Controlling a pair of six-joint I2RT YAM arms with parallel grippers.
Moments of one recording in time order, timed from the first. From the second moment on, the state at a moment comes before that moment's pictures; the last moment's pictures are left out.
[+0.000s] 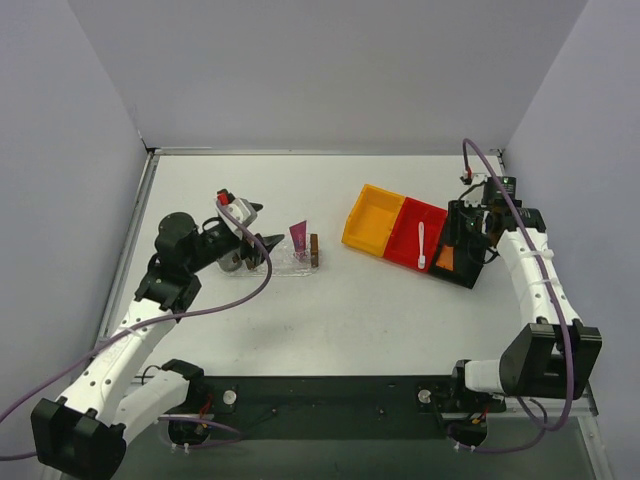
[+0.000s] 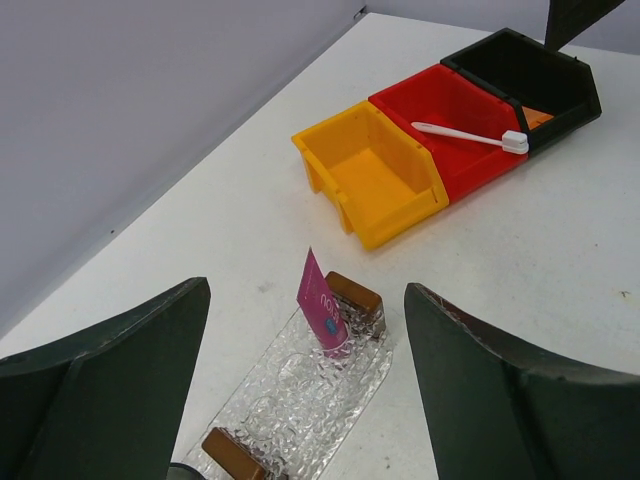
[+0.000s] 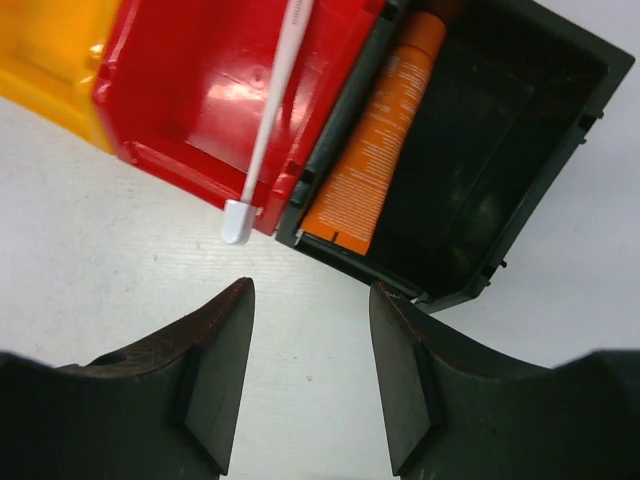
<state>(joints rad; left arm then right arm) -0.35 0.95 0.78 0.12 0.54 0.20 -0.04 1.30 1.14 -0.77 -0.13 -0.08</state>
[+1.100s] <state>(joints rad) -0.34 0.90 0.76 0.00 0.53 0.19 -0.29 1.76 1.14 -0.66 -0.37 -0.04</state>
